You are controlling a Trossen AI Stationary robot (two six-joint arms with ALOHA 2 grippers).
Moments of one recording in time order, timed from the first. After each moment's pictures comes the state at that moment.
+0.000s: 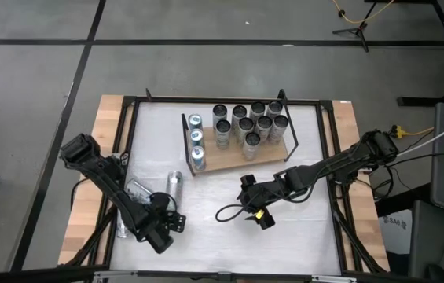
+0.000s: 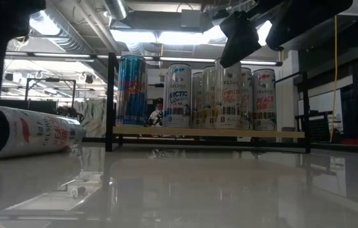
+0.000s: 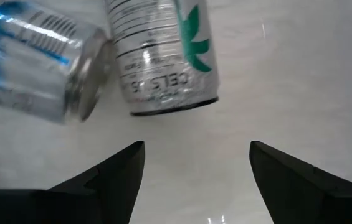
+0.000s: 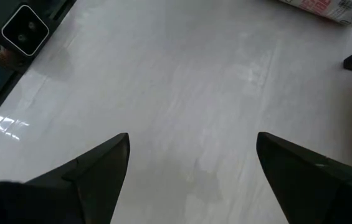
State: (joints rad) left arm -0.77 1.70 1.12 -0.91 -0.32 -2.18; right arm 0.37 1.61 1.13 -0.38 -0.04 -0.06
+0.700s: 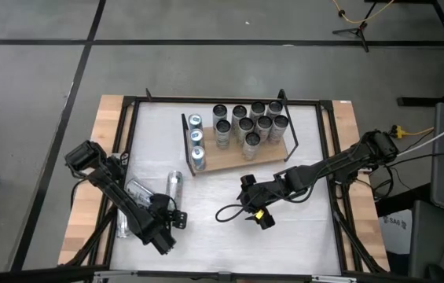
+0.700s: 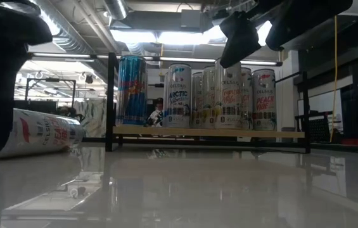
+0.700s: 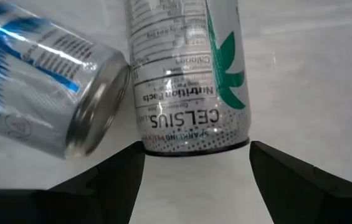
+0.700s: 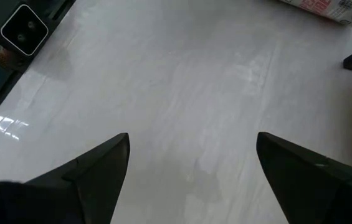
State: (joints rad) left arm -0.76 1.80 1.11 -0.95 -0.39 -2.28; right arm 0.37 1.61 1.13 -0.38 -0.03 -0.06
